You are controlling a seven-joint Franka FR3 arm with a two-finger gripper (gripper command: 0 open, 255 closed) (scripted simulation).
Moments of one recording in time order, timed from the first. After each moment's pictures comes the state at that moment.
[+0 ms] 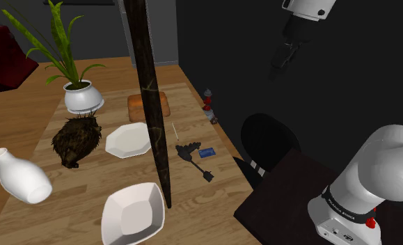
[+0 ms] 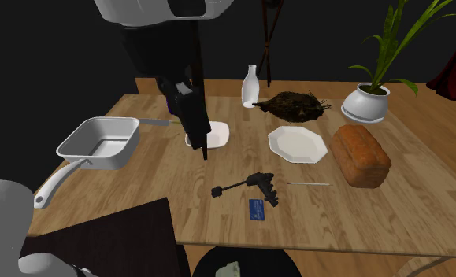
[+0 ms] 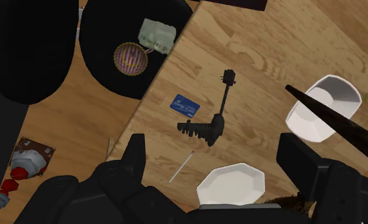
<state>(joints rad) 0.00 -0.78 0.03 -2.34 0.10 1.69 -0.12</state>
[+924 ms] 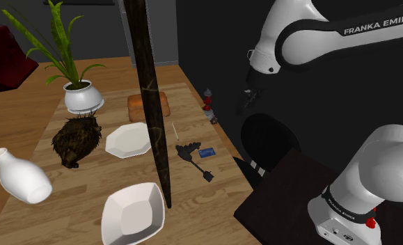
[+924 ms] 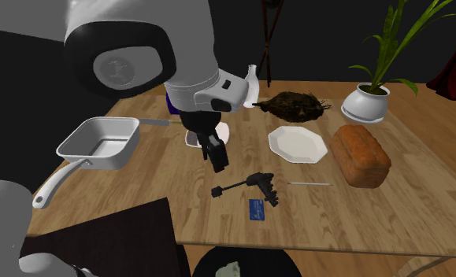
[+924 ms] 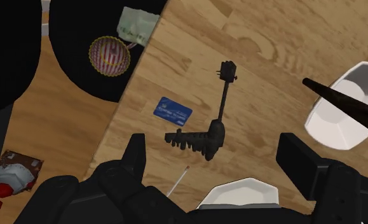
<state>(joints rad) 0.03 -0.61 0.15 -2.57 0.18 2.11 -0.01</state>
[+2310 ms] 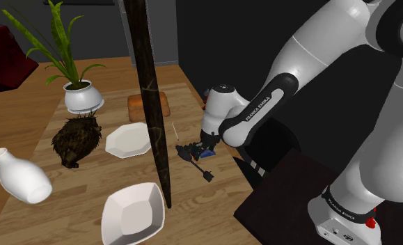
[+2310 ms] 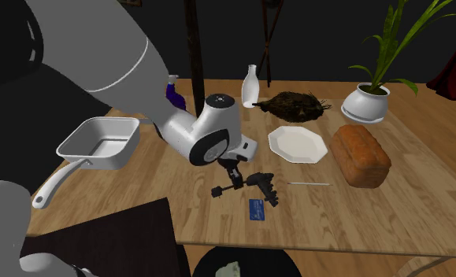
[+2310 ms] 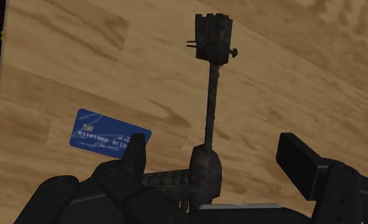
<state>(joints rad) 0.06 0.21 0.29 -2.46 -0.08 2.81 0.41</state>
